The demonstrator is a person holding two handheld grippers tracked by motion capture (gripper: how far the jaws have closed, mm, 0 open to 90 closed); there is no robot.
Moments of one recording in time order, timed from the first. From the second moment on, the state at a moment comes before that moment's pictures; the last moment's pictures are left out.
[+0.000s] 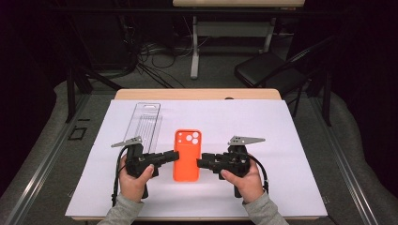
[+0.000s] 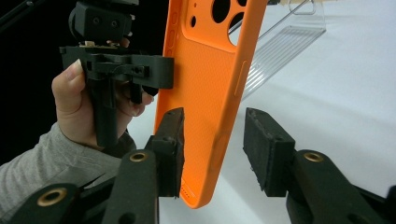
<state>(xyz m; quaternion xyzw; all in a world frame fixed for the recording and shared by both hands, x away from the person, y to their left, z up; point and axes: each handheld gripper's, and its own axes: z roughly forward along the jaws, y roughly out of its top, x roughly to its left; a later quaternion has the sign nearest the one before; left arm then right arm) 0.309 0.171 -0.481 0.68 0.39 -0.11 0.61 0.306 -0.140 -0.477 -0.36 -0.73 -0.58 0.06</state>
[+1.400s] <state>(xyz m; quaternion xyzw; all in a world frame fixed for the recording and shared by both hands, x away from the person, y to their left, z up) 0.305 0.161 -0.485 0.69 0.36 -0.13 0.61 0.312 -0.149 -0.483 -0.39 -0.70 -0.58 0.13</state>
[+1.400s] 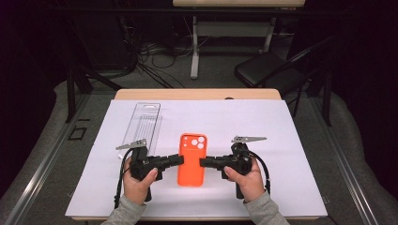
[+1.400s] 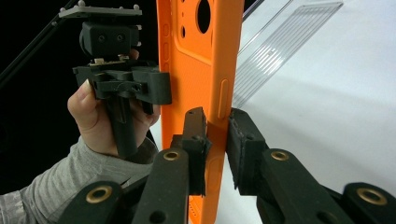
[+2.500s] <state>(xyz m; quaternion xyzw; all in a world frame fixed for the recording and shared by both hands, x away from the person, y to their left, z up) 0.304 0.157 -0.485 0.69 0.36 -0.13 0.61 0.312 -0.147 -0.486 -0.39 -0.70 -0.58 0.14</state>
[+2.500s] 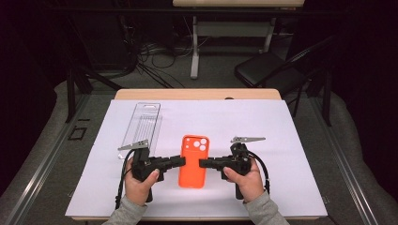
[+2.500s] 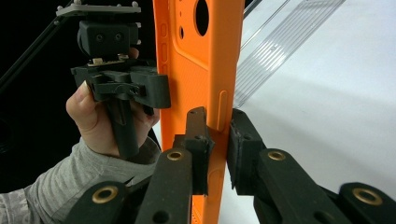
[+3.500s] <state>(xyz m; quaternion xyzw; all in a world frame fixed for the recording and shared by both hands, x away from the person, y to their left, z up) 0.306 0.158 -0.486 0.69 0.36 -0.14 0.62 0.311 -0.148 -0.485 -0.39 -0.70 -0.59 0.14</state>
